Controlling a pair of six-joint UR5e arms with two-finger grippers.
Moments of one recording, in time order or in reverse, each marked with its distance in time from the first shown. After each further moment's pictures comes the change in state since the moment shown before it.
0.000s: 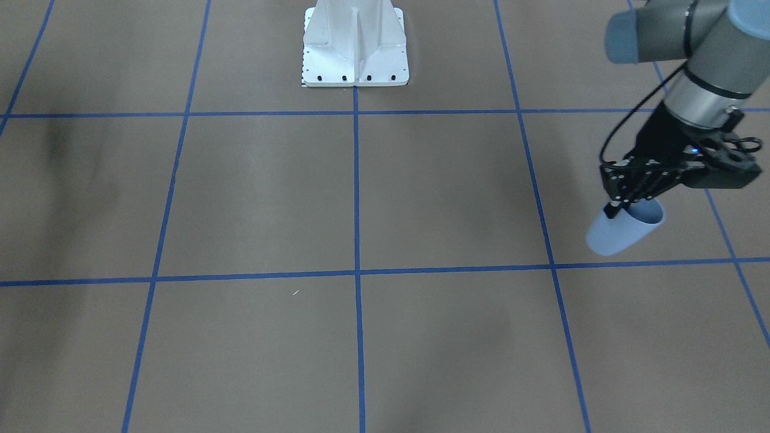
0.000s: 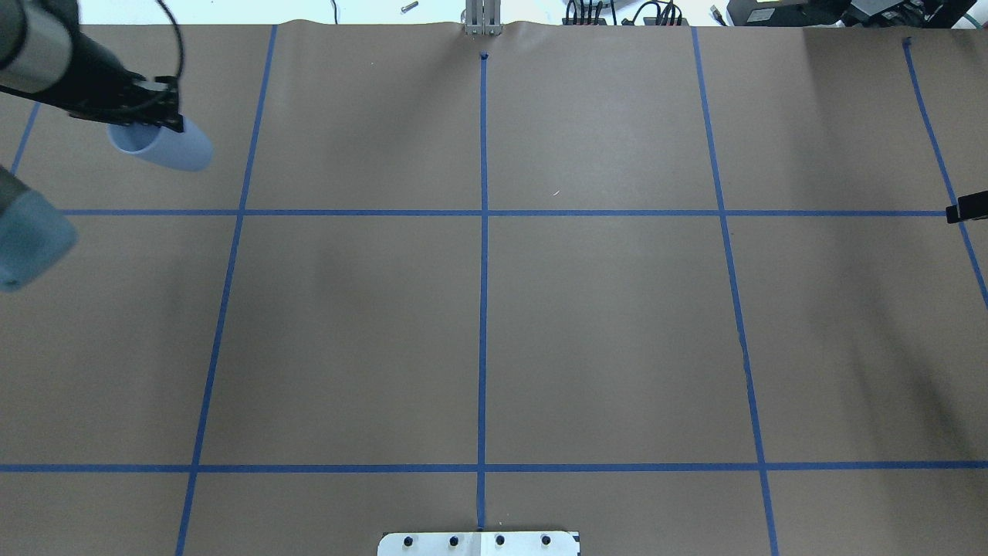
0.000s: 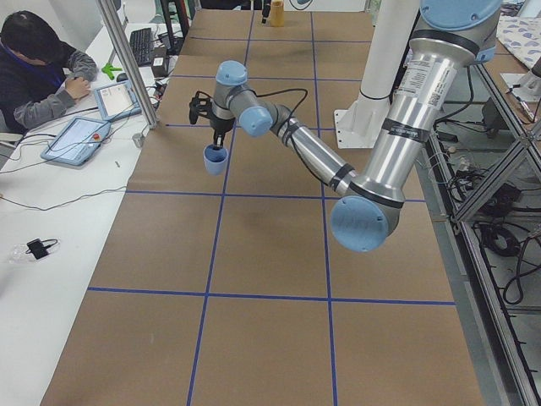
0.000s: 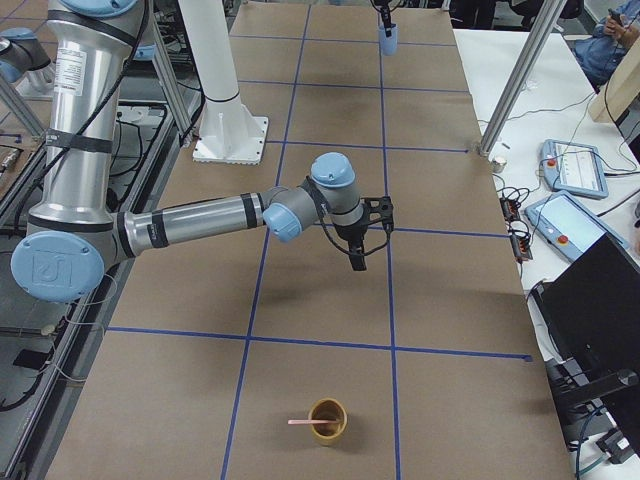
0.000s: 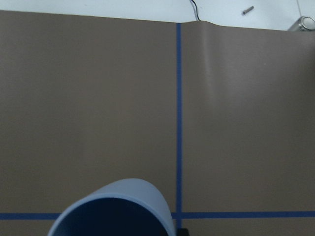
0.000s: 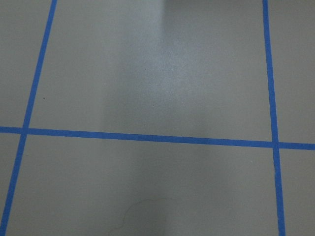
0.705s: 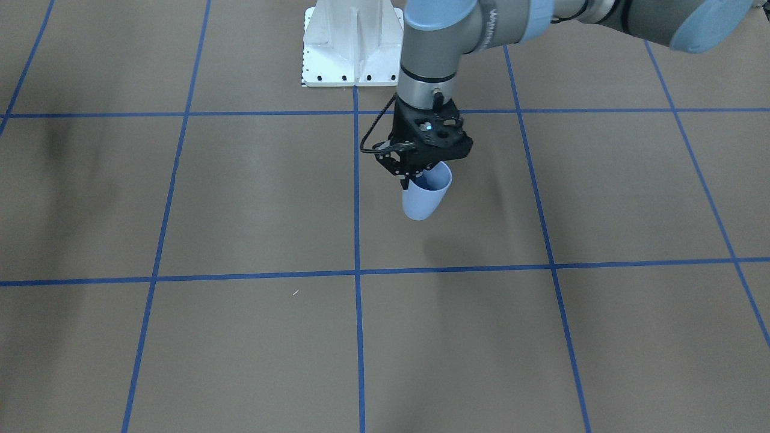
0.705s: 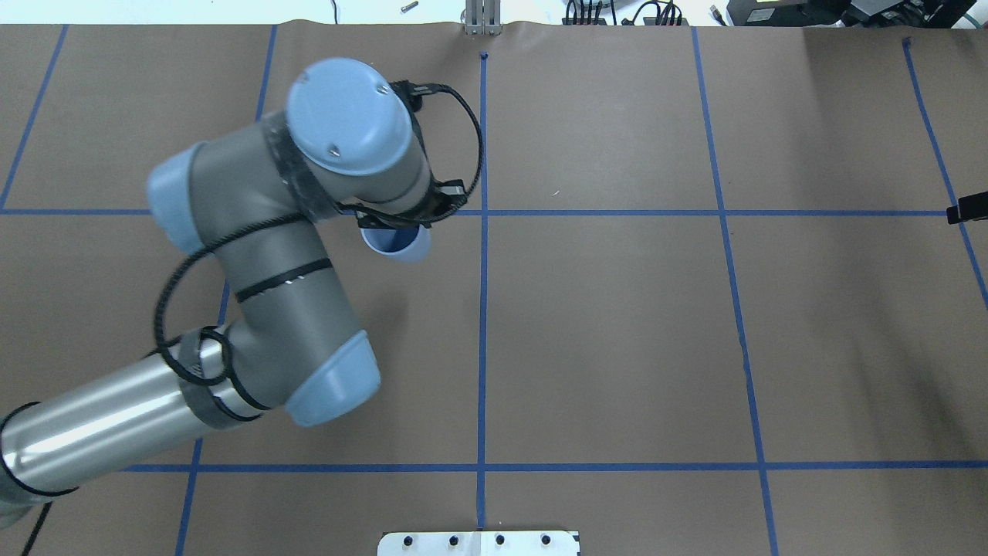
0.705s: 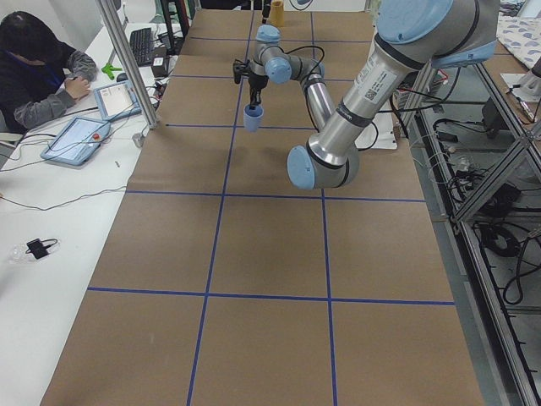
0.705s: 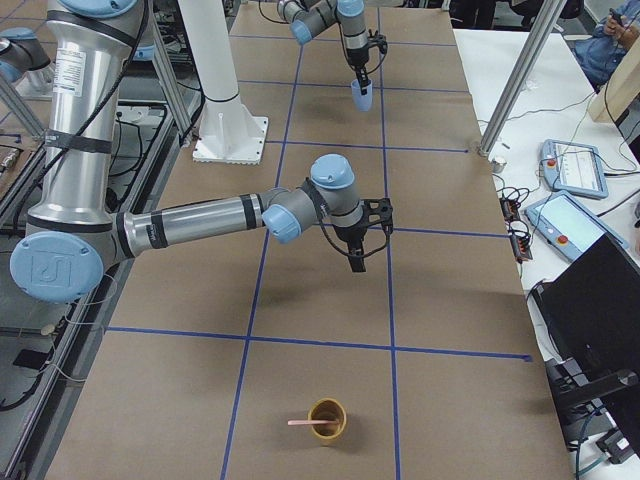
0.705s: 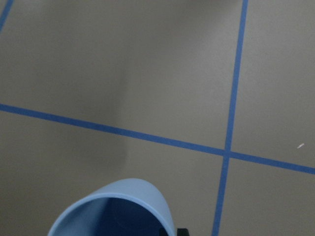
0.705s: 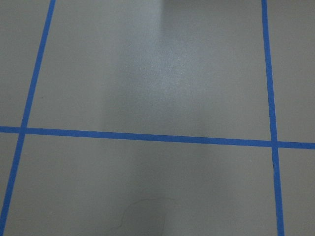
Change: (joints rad) left arm 0.423 -0.416 0.179 0.212 0.289 -0.412; right arm 0.000 -0.002 -0.003 0.001 -0.004 0.000
